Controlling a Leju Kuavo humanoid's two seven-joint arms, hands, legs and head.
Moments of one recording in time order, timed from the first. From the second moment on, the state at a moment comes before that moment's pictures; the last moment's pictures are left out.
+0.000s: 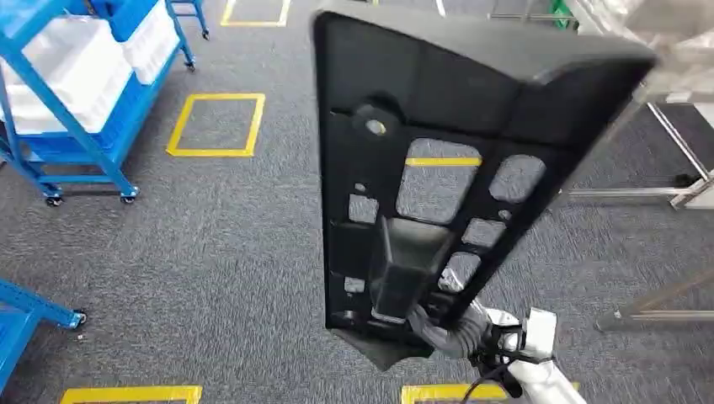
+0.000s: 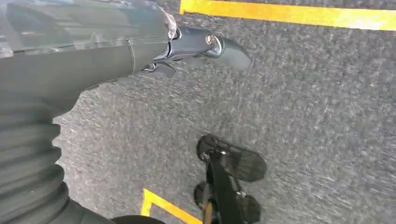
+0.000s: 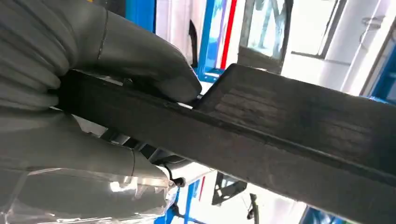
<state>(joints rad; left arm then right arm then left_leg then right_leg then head) -0.04 0.09 -0.69 -0.15 1.09 0.16 -0.33 -0.12 -0.27 0.42 -1.74 -0.20 0.44 -0.63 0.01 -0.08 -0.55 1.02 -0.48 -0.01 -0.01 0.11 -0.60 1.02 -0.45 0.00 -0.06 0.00</state>
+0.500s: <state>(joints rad) -0.04 0.08 -0.67 -0.15 1.12 0.16 -0.34 -0.15 -0.27 0.45 -1.68 -0.22 0.43 -0.62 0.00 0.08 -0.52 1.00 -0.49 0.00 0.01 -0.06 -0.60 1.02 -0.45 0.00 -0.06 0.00</state>
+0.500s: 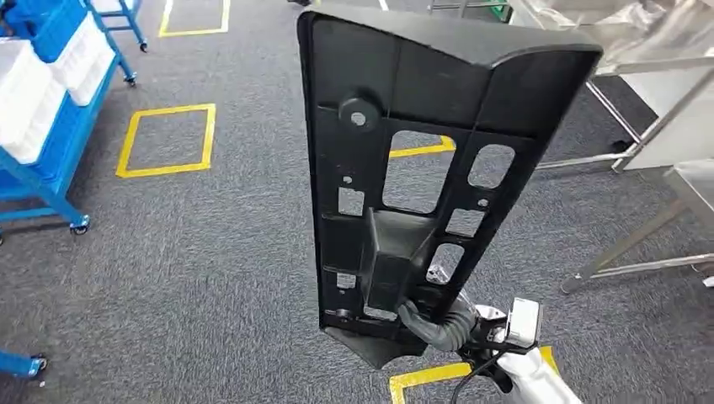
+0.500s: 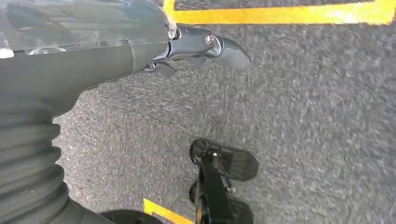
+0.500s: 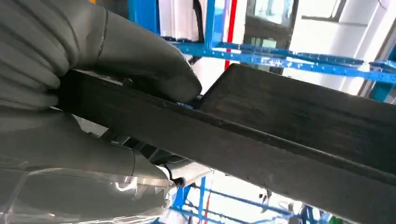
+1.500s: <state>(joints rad) -0.05 0.08 -0.67 -0.14 1.14 0.18 -0.33 -0.16 -0.28 0.45 -1.71 -0.25 0.42 -0.60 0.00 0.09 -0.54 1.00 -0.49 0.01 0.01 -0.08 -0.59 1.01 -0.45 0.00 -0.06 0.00</state>
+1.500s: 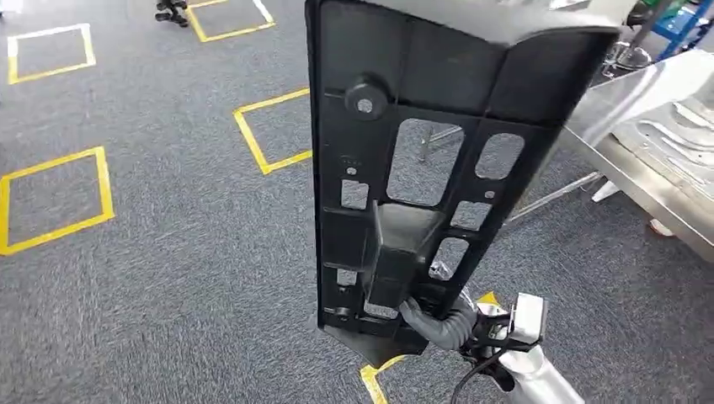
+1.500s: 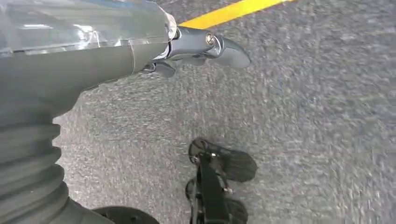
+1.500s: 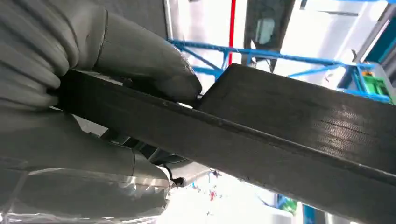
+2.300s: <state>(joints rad) -0.06 0.08 -0.70 -0.14 1.13 0.17 -0.33 -0.07 -0.28 0.40 -1.79 -0.23 0.44 -0.62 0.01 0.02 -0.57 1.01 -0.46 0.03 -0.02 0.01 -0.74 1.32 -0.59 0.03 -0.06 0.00</state>
